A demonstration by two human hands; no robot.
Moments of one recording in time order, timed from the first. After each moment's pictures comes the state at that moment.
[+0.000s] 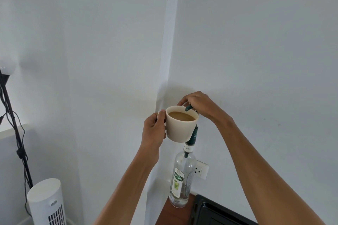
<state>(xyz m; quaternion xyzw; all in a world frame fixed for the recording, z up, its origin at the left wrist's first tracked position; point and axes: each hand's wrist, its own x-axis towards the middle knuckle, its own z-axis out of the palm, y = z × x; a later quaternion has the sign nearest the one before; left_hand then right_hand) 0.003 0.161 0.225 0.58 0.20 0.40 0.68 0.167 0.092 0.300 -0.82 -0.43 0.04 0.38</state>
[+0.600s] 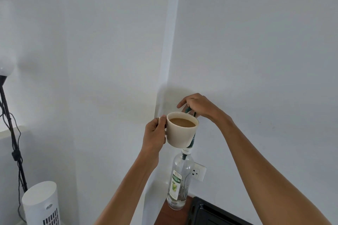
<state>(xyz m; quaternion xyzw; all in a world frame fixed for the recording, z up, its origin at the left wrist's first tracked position) 0.000 0.157 0.221 0.59 0.19 0.38 0.69 0.165 0.092 0.309 -0.83 -0.42 0.06 0.36</state>
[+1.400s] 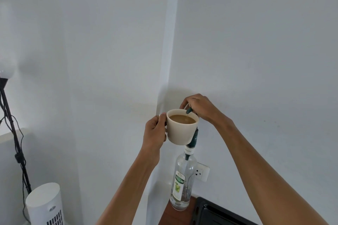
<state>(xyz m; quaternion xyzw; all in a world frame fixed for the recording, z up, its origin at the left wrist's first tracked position) 0.005 0.165 0.224 0.58 0.19 0.38 0.69 0.168 0.094 0.297 -0.82 -0.43 0.01 0.38</state>
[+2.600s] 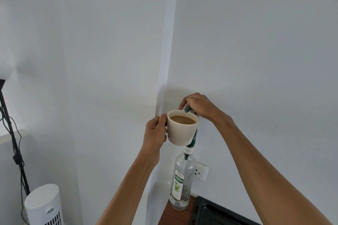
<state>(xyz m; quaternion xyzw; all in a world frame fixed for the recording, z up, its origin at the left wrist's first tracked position) 0.006 0.164 0.224 0.60 0.18 0.37 0.69 0.172 0.096 0.300 -0.82 -0.44 0.00 0.36</state>
